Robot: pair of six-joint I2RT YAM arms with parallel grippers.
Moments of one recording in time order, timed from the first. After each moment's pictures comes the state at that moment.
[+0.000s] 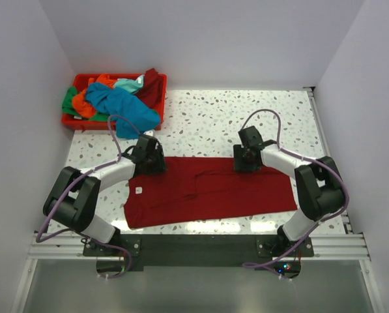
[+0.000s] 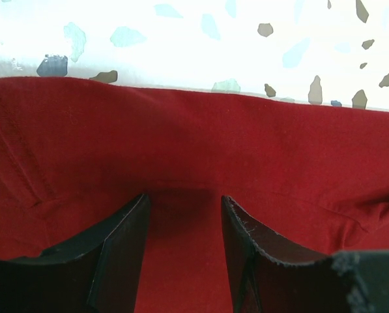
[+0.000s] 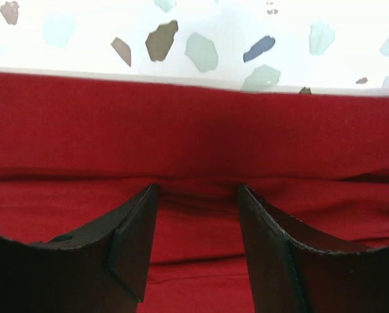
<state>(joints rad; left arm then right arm) -0.41 1.52 0.74 -0.15 -0.06 -0.59 0.39 1.64 0.94 -0.43 0.11 0.35</state>
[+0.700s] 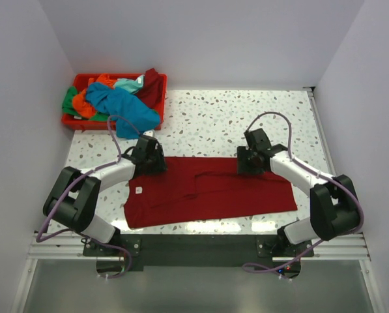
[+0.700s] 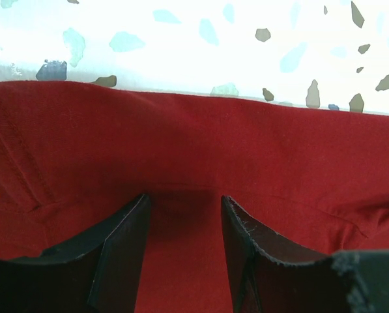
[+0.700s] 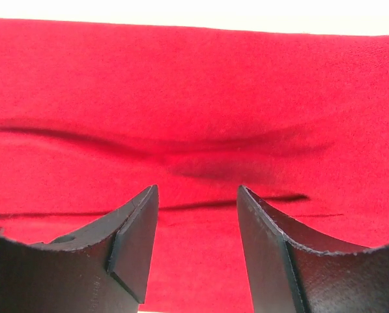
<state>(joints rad) -0.41 1.52 0.72 -0.12 -0.06 -0.59 0.39 1.46 0.87 -0.50 0.06 0.38</state>
